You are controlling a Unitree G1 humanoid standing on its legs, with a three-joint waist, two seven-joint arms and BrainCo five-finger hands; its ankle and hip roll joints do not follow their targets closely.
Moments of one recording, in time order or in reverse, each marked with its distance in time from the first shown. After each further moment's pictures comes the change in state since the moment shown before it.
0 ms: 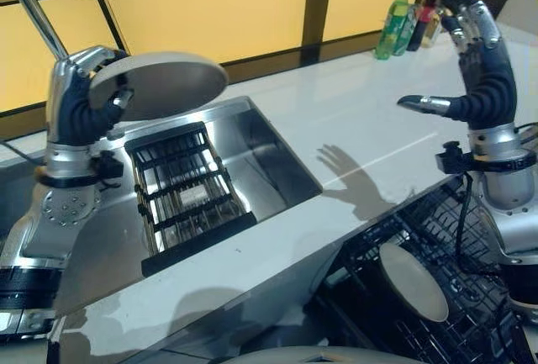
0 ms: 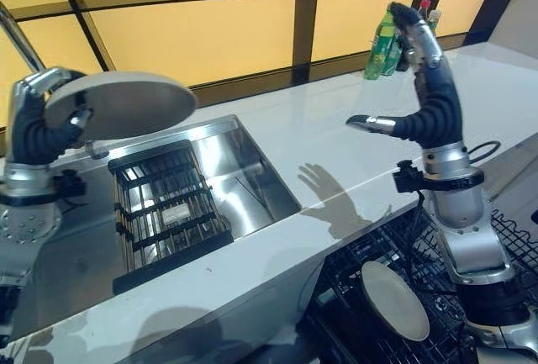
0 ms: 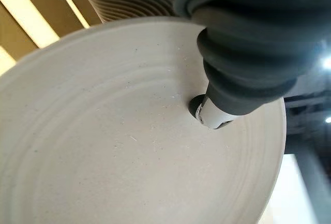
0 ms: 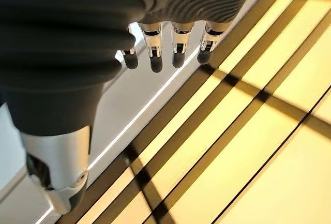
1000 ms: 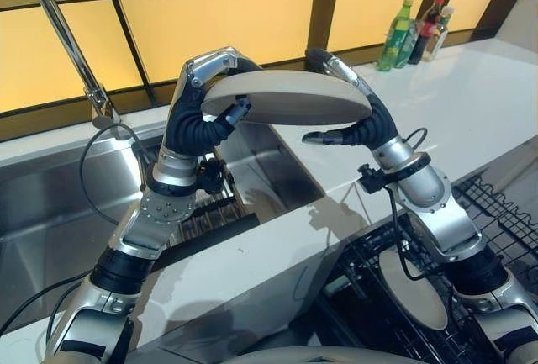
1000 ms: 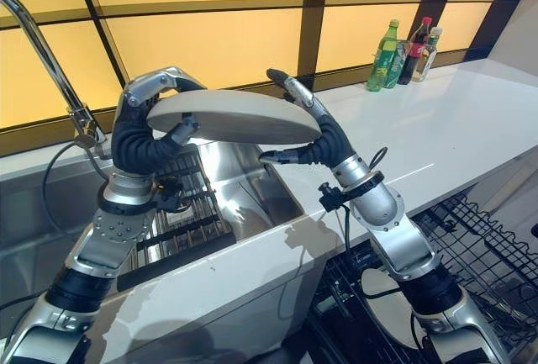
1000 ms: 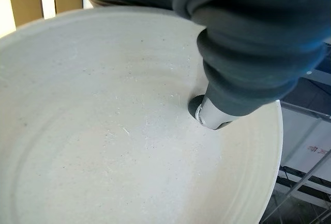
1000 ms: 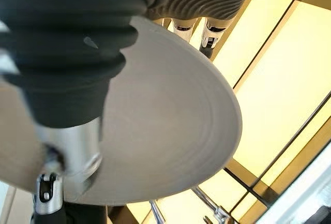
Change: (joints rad) left arm -0.125 -0.254 -0.283 -0.194 -0.094 -0.041 -0.095; right arm -0.099 0.119 0.272 -0.008 -0.046 0.183 0.123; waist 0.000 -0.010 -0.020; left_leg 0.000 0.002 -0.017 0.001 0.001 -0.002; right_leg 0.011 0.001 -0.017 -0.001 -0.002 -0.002
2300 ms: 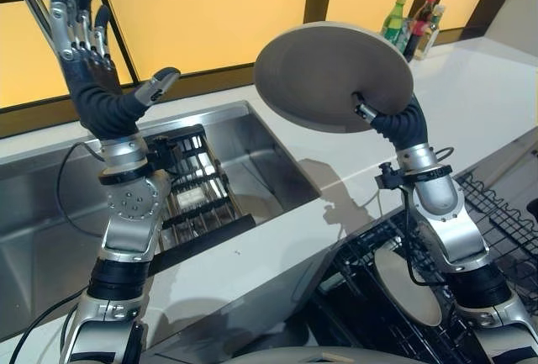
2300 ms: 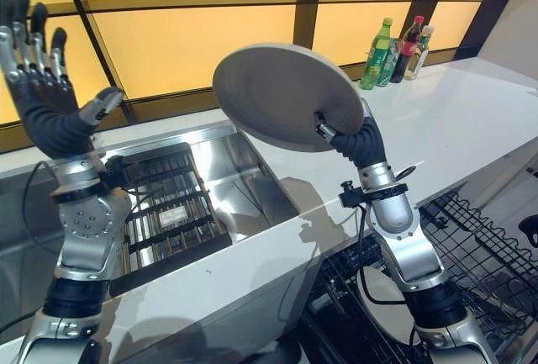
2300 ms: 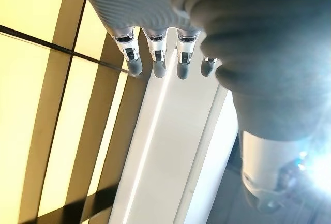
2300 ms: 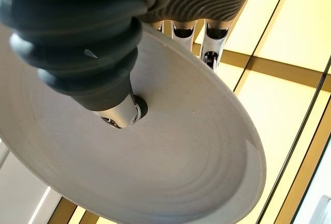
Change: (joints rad) left arm 0.054 -0.092 0.242 -0.033 -0.265 0.147 0.141; right arm 0.119 0.050 -0.148 0.031 0.016 -0.005 -0.158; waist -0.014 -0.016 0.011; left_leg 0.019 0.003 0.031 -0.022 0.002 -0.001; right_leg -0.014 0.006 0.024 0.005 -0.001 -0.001
